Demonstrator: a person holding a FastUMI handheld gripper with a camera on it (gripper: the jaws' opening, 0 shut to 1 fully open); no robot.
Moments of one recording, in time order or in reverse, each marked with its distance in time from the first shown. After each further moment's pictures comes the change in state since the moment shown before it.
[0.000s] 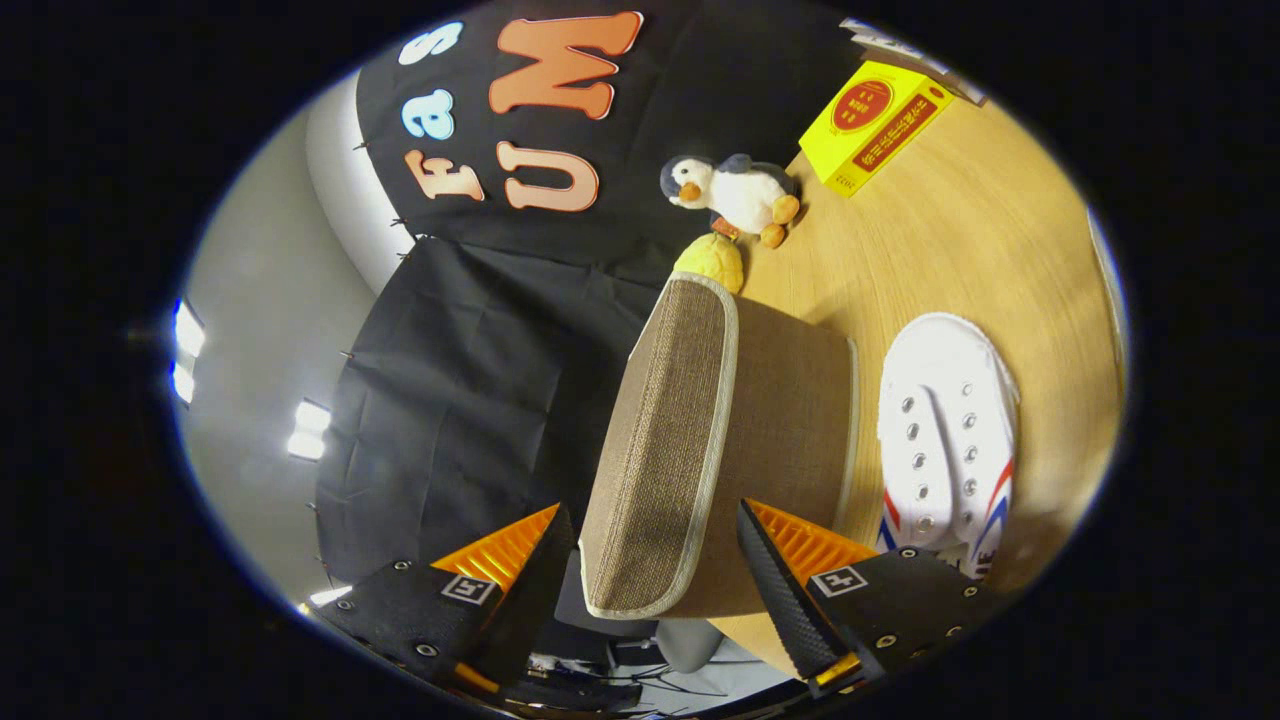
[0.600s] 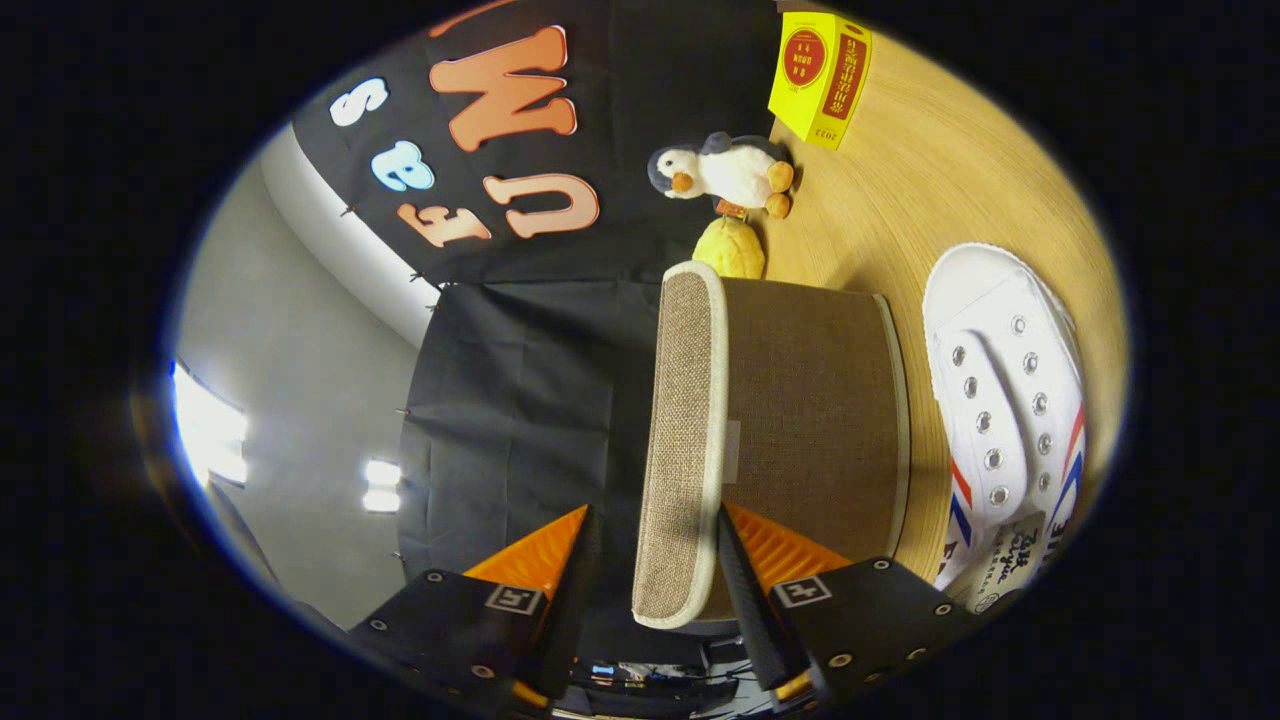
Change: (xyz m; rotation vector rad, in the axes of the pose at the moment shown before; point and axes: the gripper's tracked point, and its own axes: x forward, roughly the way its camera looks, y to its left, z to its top) arm -0.006 0.025 0.016 0.199 -0.088 0.165
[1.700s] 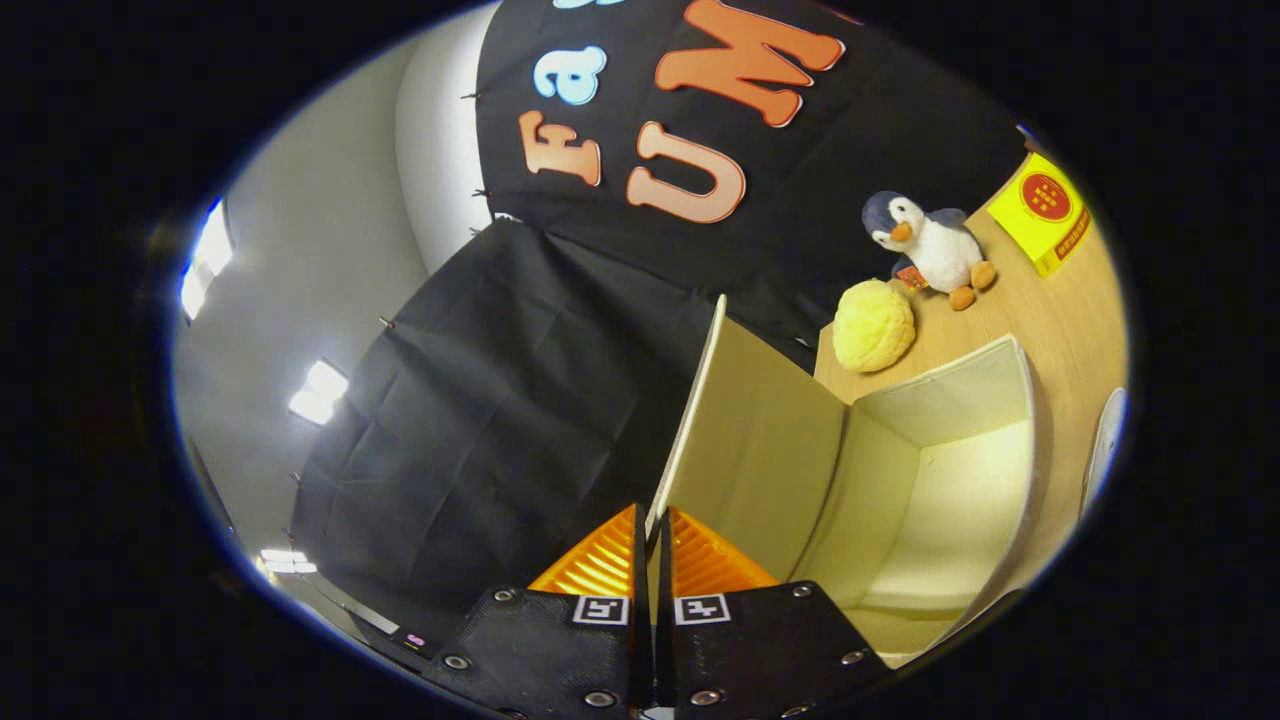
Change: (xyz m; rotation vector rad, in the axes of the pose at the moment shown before) arm 0.159 0.165 -0.075 -0.481 -0.045 -0.102
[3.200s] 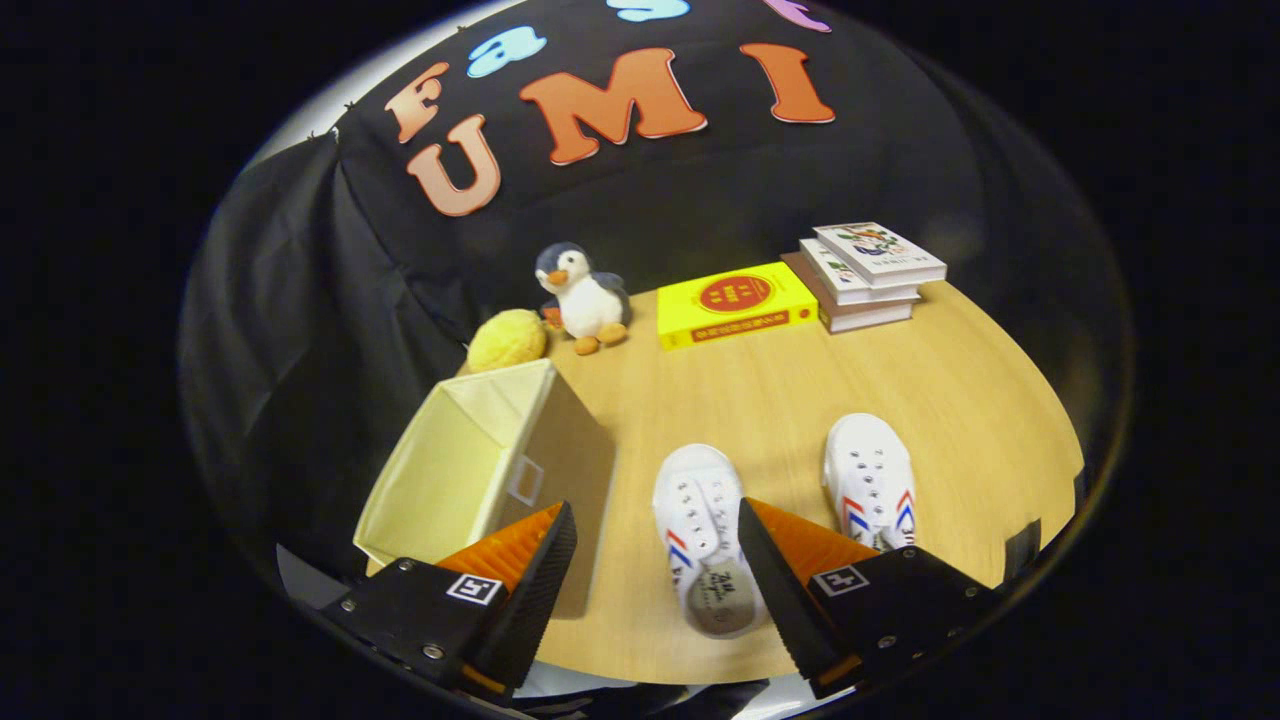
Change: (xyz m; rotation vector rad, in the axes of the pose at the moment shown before) arm -0.233 -0.252 0.010 -0.288 -0.035 -1.016
